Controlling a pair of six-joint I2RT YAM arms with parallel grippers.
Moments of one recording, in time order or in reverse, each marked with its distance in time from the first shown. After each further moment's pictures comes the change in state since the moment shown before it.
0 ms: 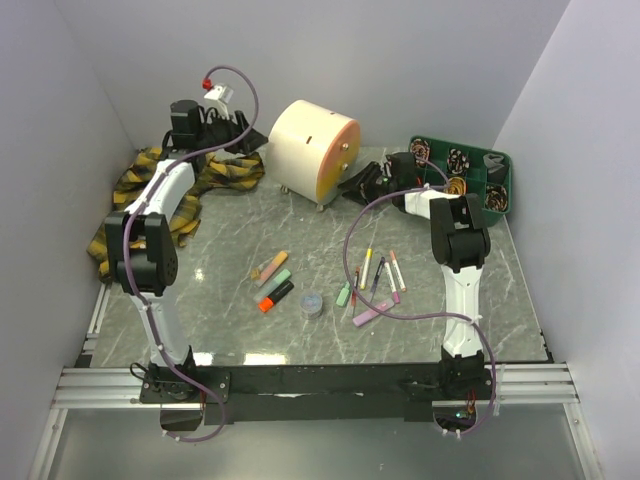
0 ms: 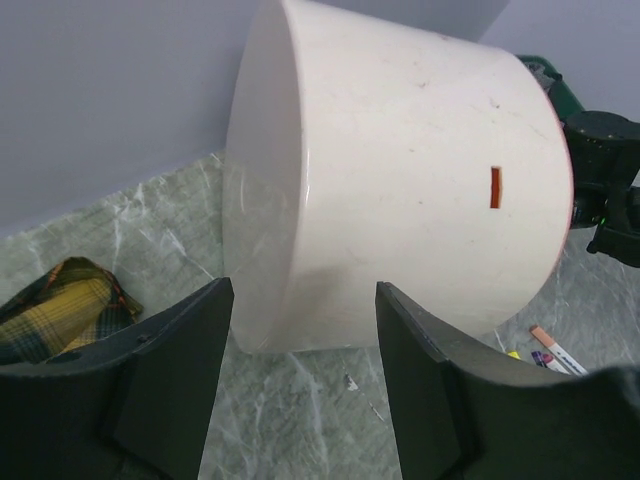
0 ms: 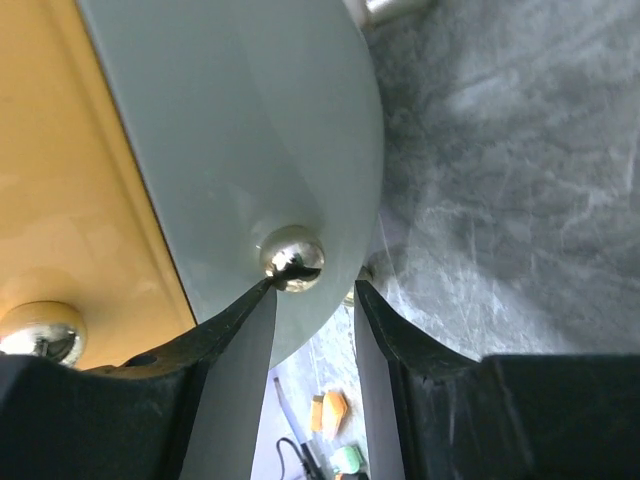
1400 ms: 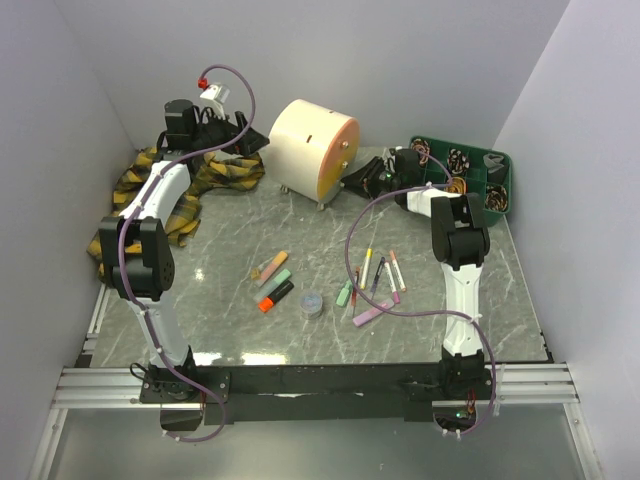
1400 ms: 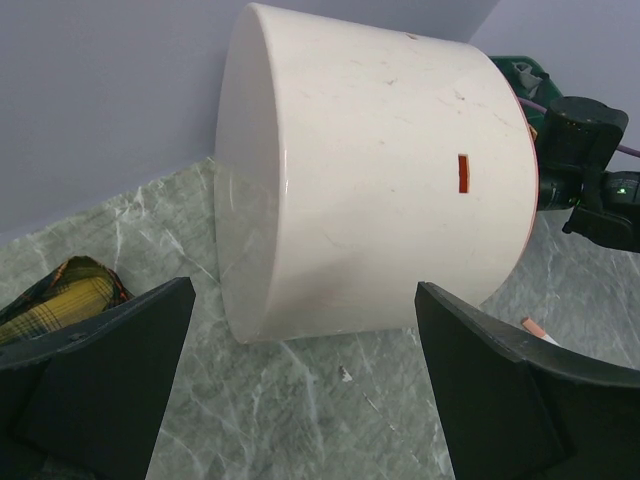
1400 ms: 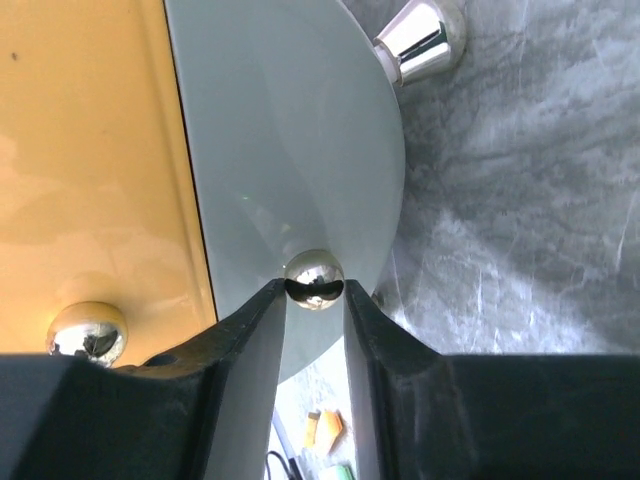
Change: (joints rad) left arm 0.016 -0.062 -0.034 -0.008 0.024 0.011; right arm -0.018 0.034 0.049 0.063 -0.016 -0.017
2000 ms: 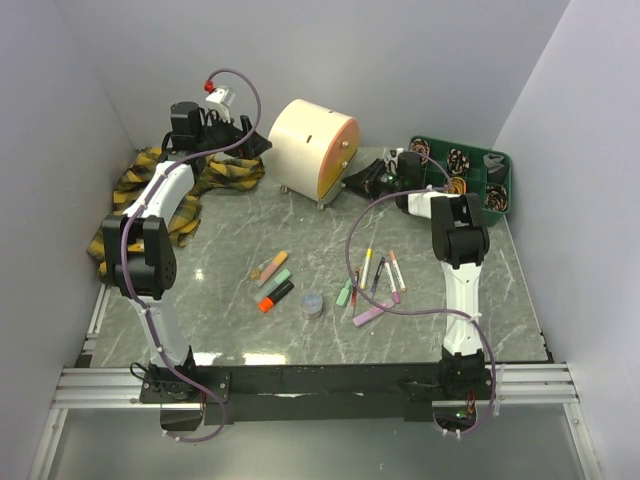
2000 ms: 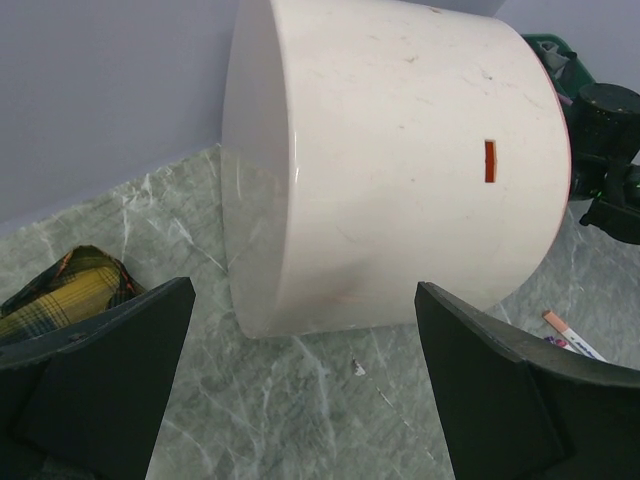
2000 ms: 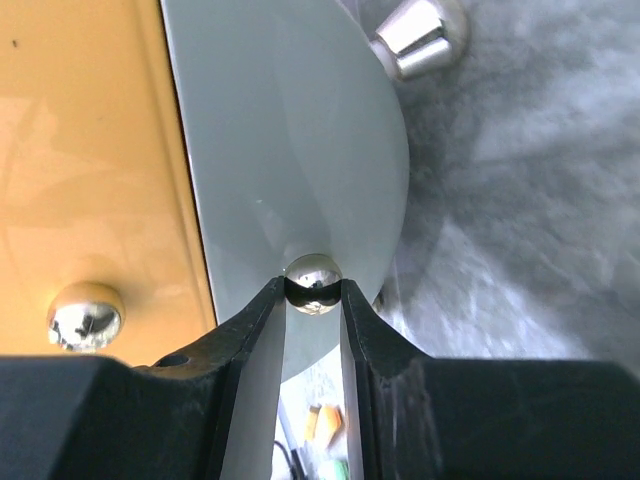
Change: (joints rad) left arm -0.016 0.013 0.000 -0.024 -0.034 0.046; right arm -0.016 0.030 -0.016 0.110 -0.050 0.037
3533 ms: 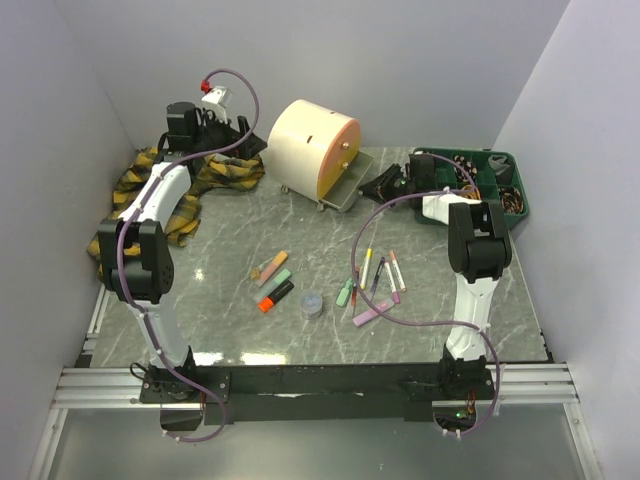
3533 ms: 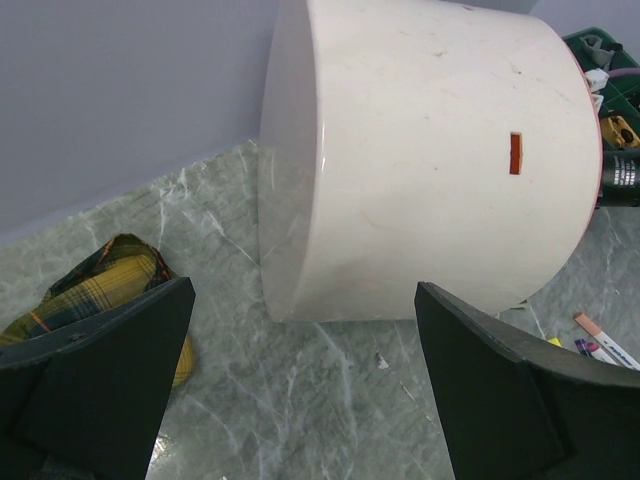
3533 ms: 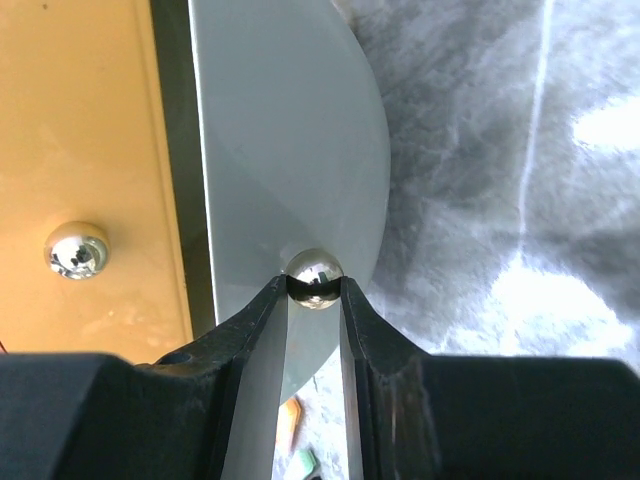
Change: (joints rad) left arm 0.005 -0.037 -0.019 -0.039 -0.061 0.057; right arm -0.035 -0.237 -0.198 -0.204 0.194 -0.158
